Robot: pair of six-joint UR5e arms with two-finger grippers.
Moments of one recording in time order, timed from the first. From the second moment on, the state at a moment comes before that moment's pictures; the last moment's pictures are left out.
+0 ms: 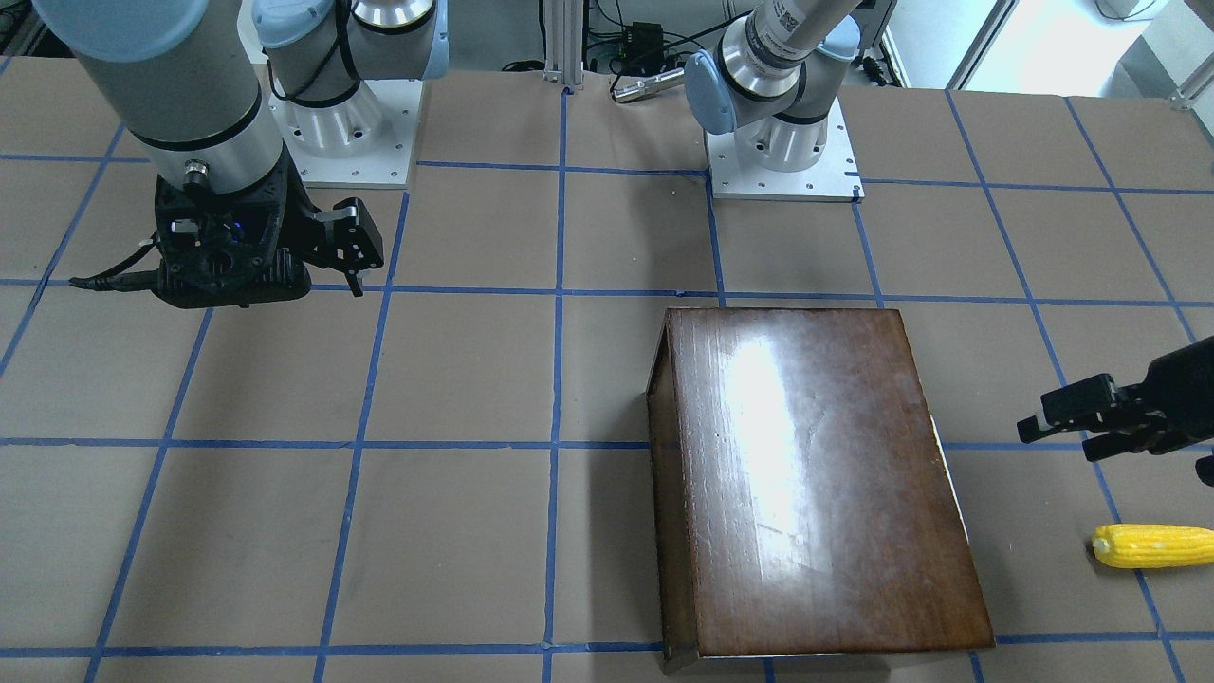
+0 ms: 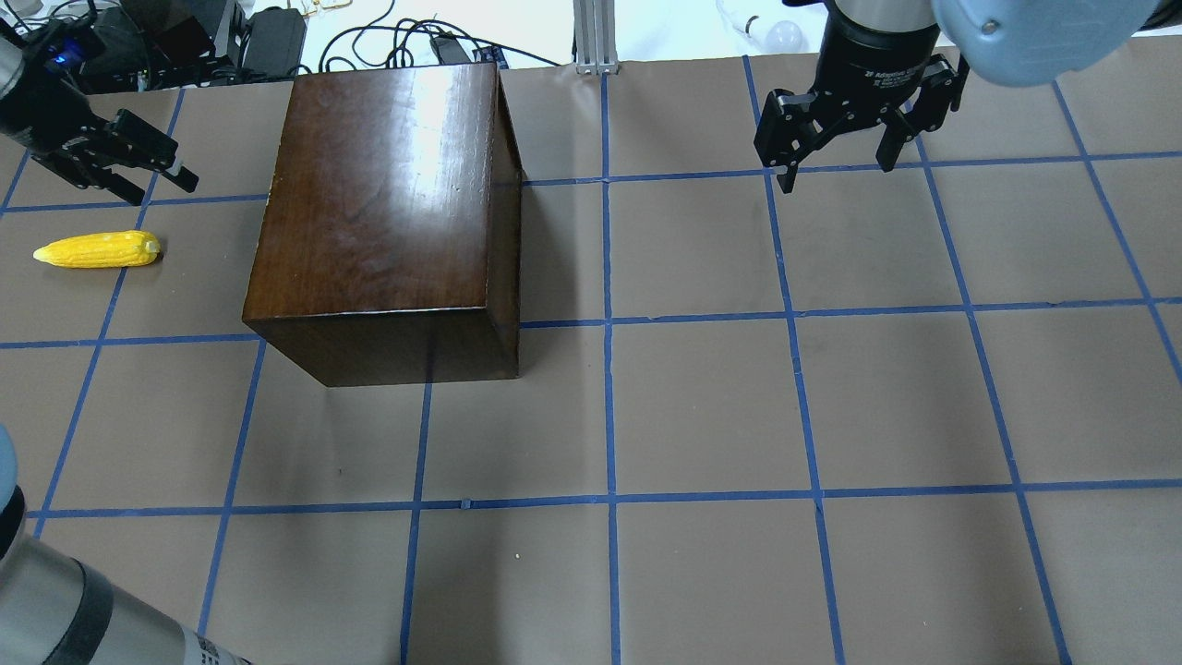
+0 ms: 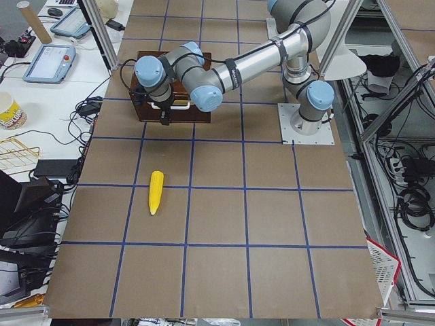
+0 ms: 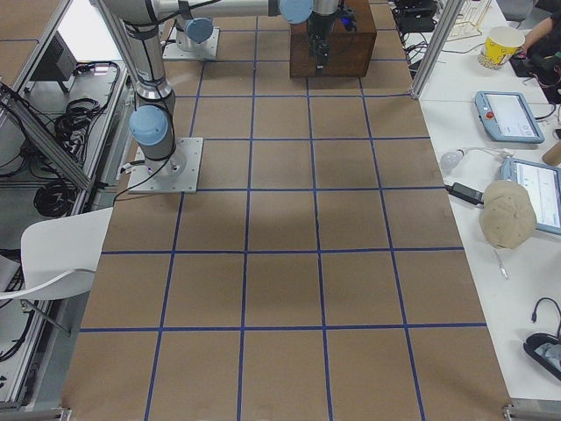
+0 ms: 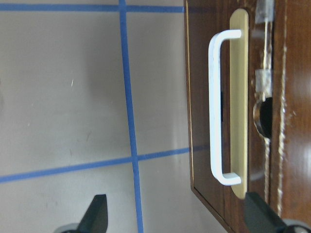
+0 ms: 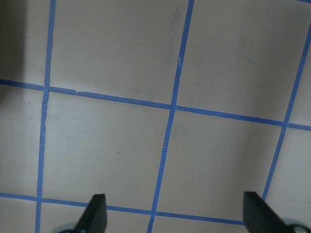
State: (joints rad) left arm -1.06 -2.01 -1.32 -1.57 1.27 0.64; right arm 1.64 -1.41 1.41 -1.52 -1.62 -0.10
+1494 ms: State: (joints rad) left arm -1.11 -2.10 -1.40 -1.48 1.20 0.49; right arm 1.64 -1.41 1.41 -1.52 -1.62 -0.10
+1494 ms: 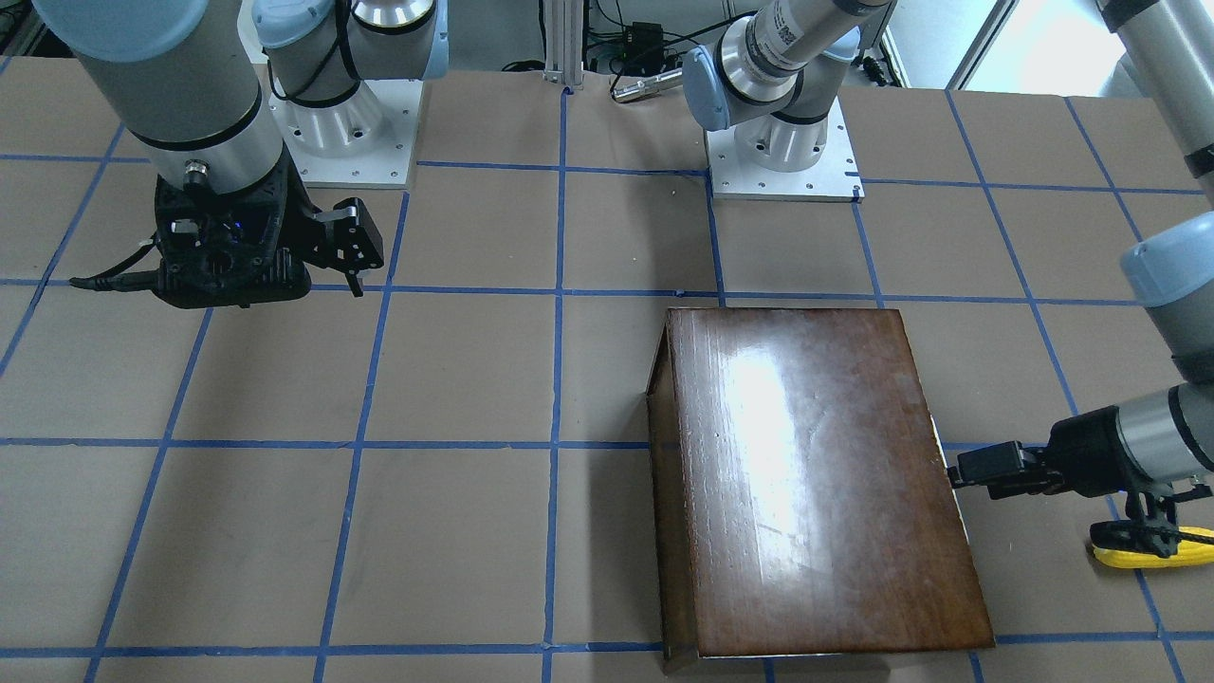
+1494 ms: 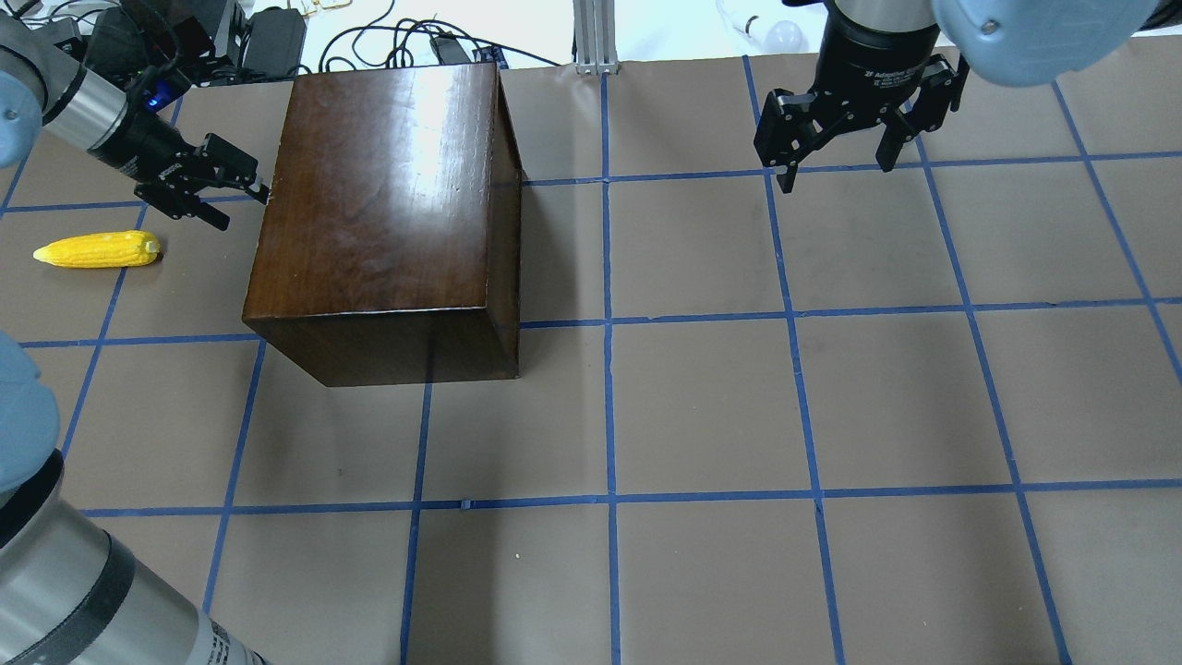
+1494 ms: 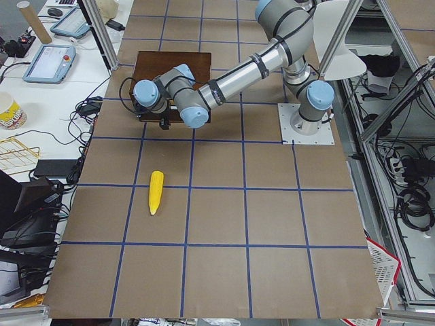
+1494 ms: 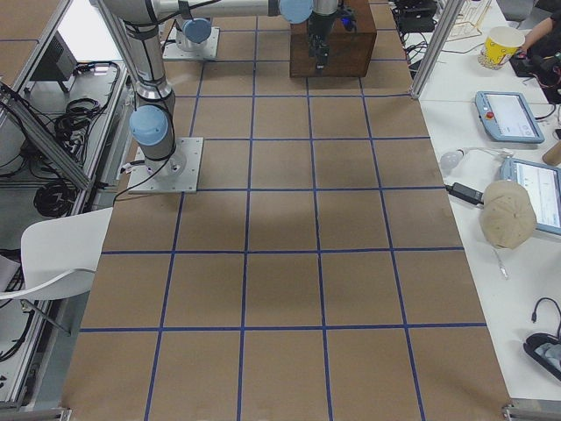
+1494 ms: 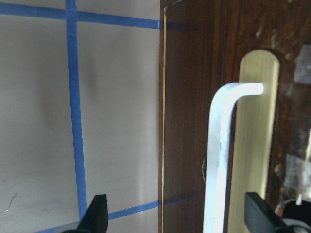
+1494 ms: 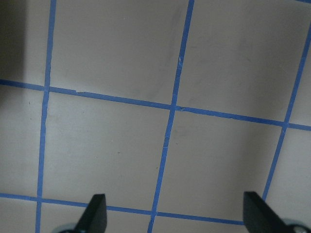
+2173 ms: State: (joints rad) left arm -1.12 -2.10 -1.42 -1.47 1.20 0.49; right arm 1.64 -1.41 1.41 -1.52 -1.62 -0.10
